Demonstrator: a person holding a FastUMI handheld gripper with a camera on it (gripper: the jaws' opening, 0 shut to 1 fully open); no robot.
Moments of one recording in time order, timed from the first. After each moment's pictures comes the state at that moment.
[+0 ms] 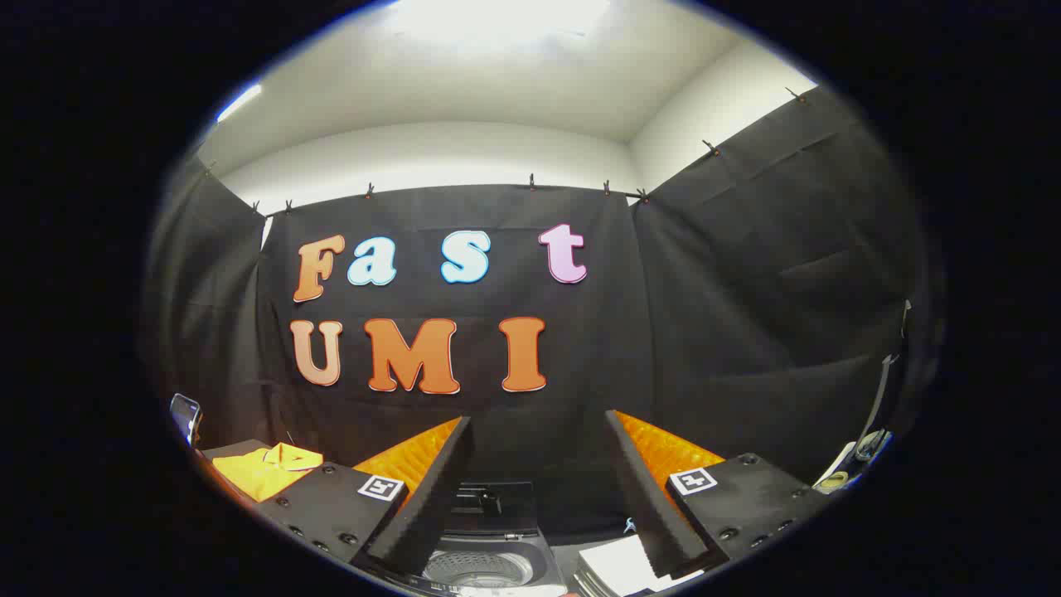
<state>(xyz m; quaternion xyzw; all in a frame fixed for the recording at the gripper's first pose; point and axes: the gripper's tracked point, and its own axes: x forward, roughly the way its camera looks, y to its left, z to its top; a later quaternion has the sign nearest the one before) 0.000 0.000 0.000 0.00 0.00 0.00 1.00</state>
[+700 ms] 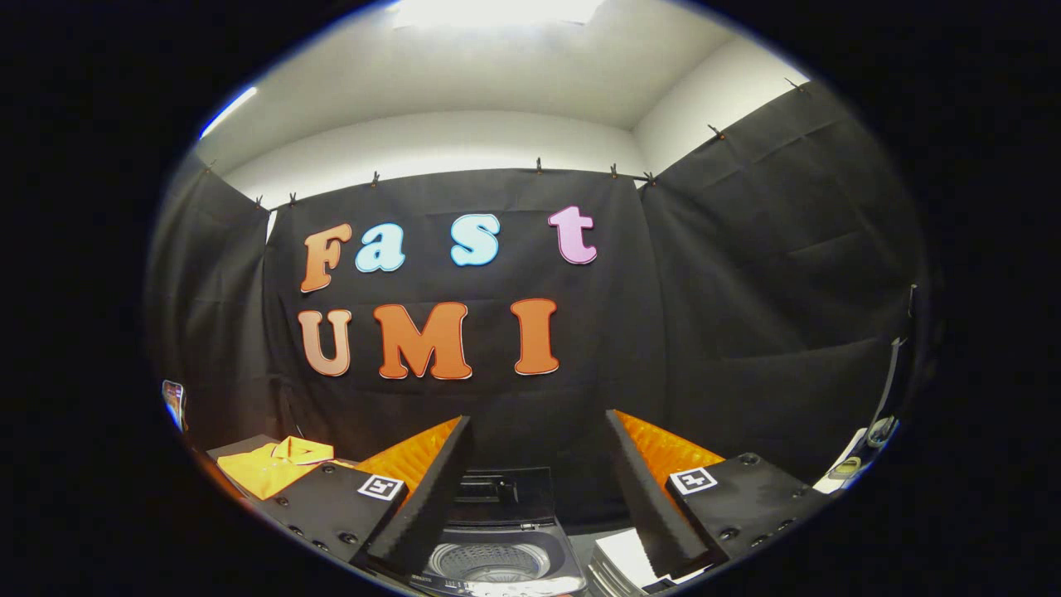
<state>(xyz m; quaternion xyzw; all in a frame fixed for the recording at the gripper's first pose) 0.009 0.011 -0.022 0.01 0.02 0.02 1.00</state>
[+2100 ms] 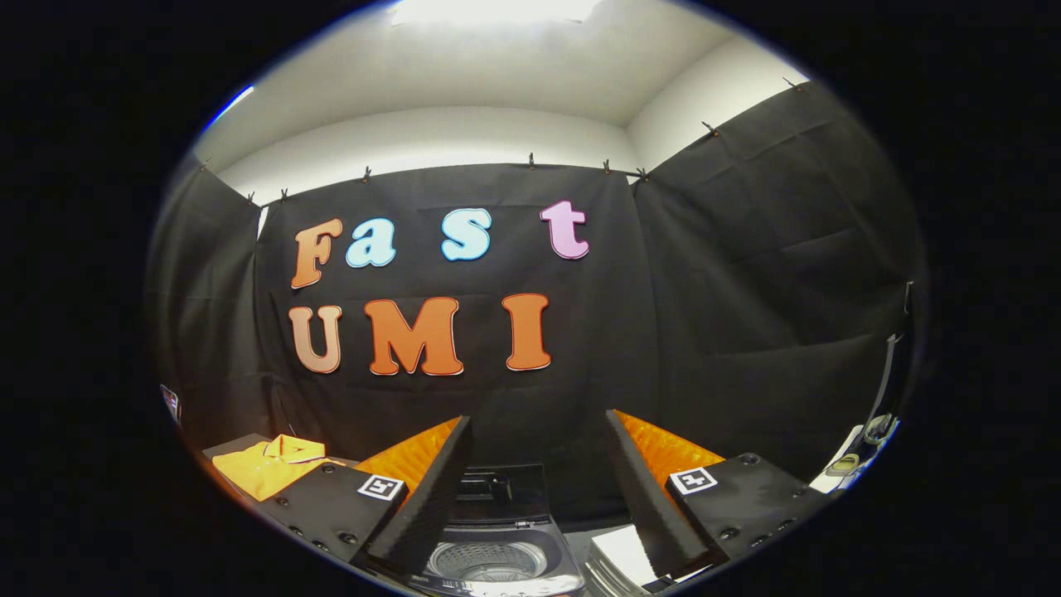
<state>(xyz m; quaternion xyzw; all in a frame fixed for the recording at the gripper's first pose) 0.015 0.003 -0.022 0.01 0.03 0.00 1.00</state>
